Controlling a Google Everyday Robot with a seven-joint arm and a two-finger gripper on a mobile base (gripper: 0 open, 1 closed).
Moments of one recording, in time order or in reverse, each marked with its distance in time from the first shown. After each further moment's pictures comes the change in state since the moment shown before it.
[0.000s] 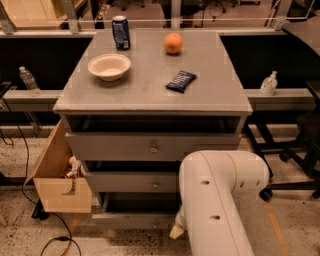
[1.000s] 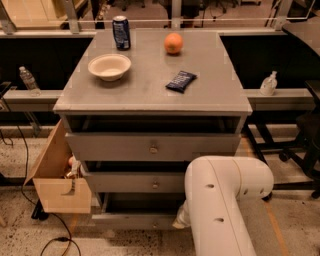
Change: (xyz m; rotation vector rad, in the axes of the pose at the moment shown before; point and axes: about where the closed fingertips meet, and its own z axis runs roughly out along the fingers) arm 0.008 -0.005 0.017 -0.081 -0.016 0.029
